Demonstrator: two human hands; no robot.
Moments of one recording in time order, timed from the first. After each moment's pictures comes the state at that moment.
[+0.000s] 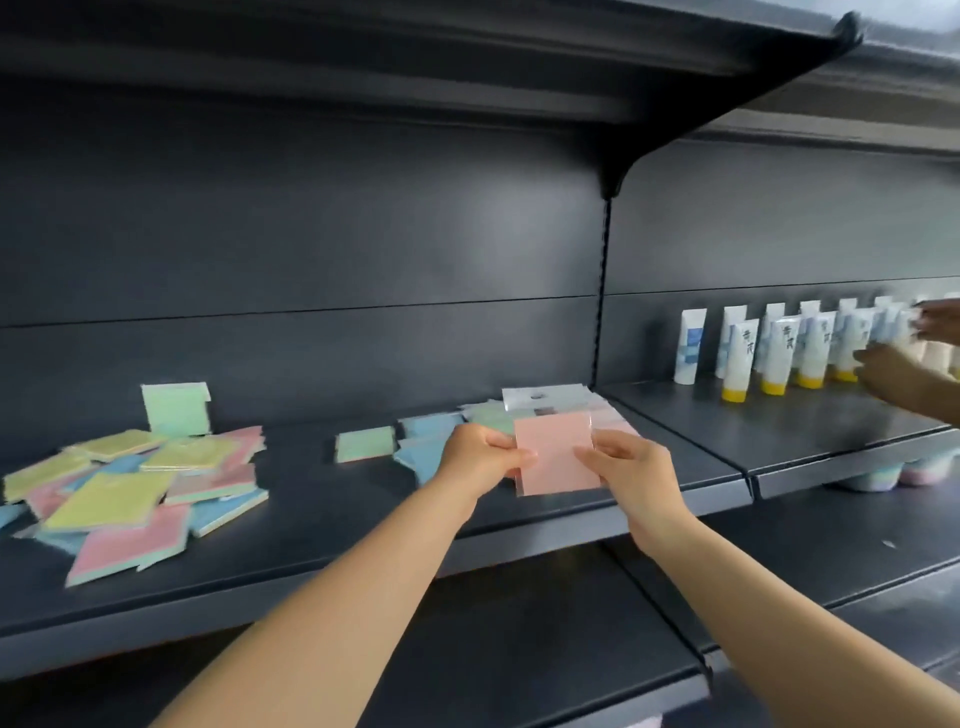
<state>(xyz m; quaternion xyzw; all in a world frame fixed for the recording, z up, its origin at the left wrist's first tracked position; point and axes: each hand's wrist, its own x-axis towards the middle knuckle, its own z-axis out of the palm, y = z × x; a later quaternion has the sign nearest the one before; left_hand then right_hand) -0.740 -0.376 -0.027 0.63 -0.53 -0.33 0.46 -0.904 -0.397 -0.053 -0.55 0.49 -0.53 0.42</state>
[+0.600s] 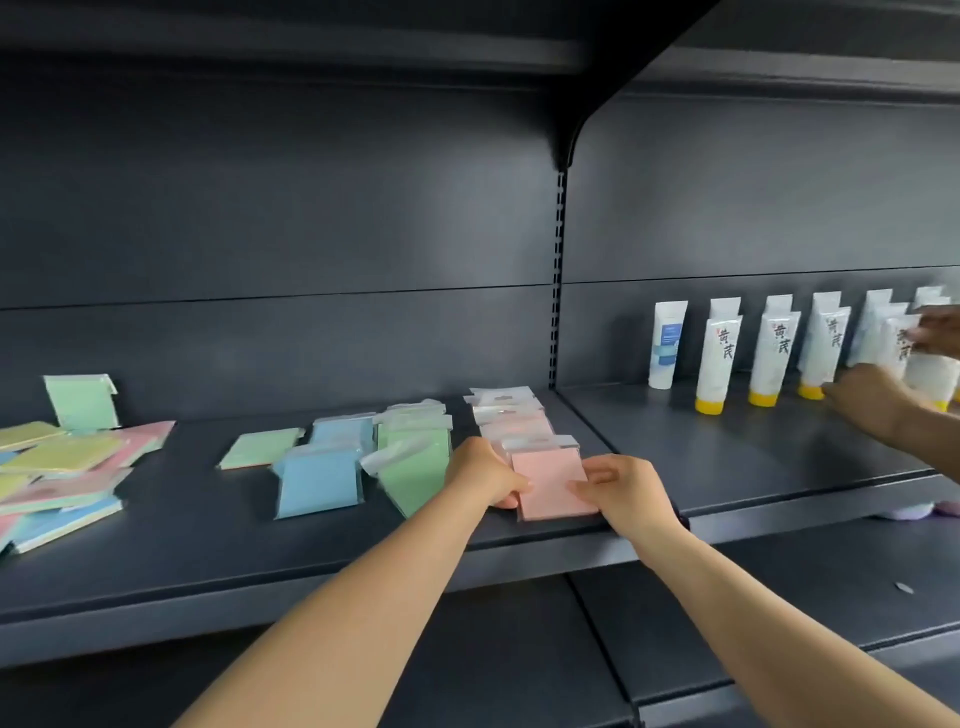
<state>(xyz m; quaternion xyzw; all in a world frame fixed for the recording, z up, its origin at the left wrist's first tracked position) -0.871 -0.505 -0.054 0.76 -0.48 -0.29 0.33 -1.033 -0.525 -0.080 -0.64 0.55 -0.38 0.38</state>
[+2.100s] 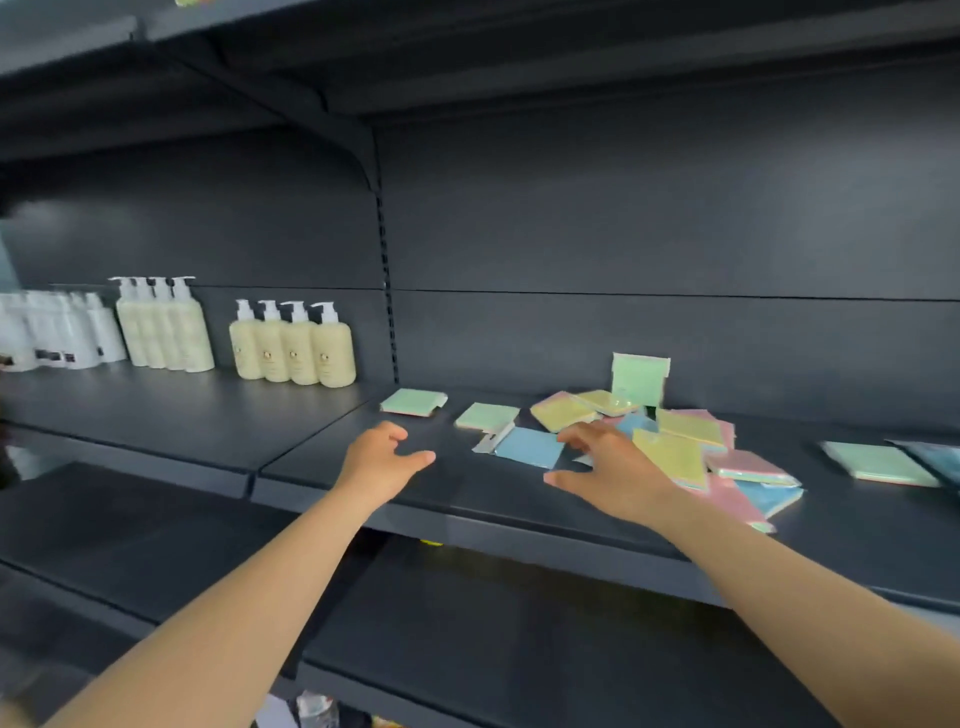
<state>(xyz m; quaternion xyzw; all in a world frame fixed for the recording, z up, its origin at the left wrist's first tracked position) -0.221 -0.071 -0.050 0.86 -0.29 -0.06 0.42 -0.417 -0.236 -0.045 -0.93 0.25 -0.20 0.20</state>
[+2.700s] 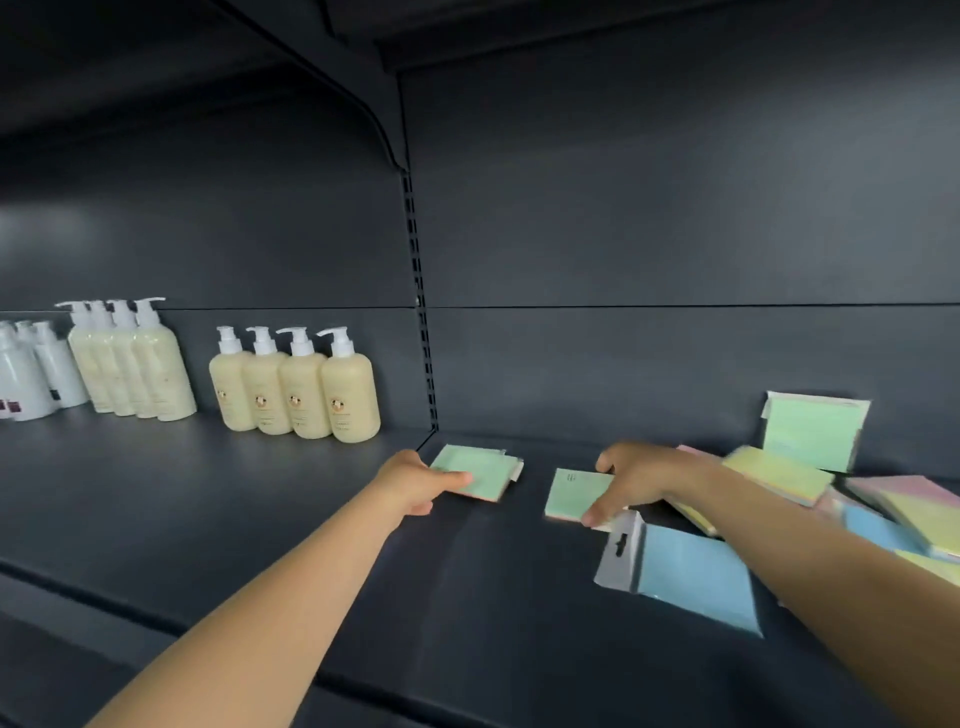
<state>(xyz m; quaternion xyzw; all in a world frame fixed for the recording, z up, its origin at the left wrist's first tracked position) -0.004 -0.173 -0.060 0.86 -0.24 -0.21 0.40 -0.194 -0.346 -0.037 -0.92 0.35 0.08 0.17</state>
